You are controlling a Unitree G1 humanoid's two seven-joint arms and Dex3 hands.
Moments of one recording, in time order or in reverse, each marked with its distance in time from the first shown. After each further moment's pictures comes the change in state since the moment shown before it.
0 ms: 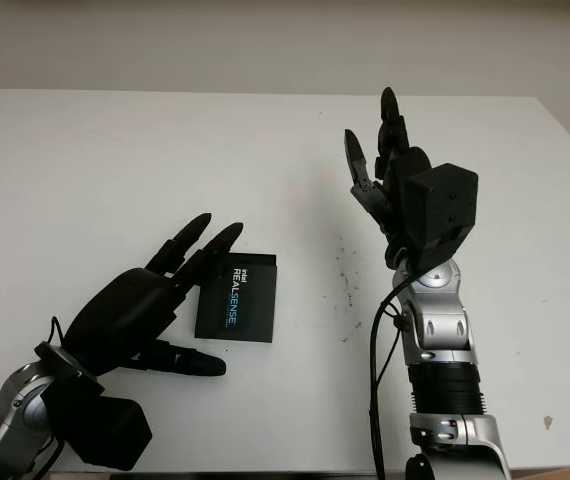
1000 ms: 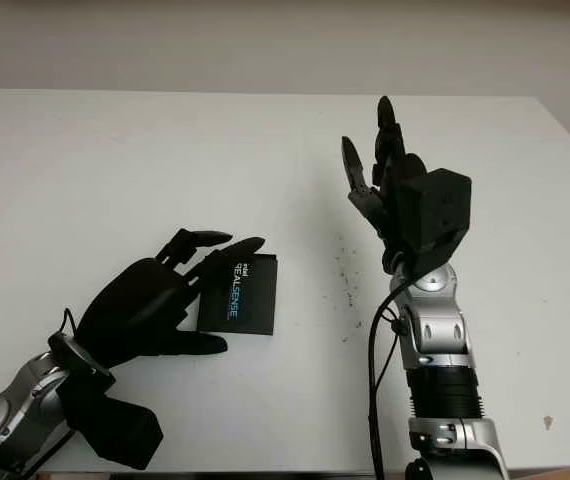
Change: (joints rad) left arm -0.087 0.021 -0.046 0.103 0.213 -0.128 0.186; right arm 0.019 0.003 0.014 -0.009 0.000 0.016 -0.012
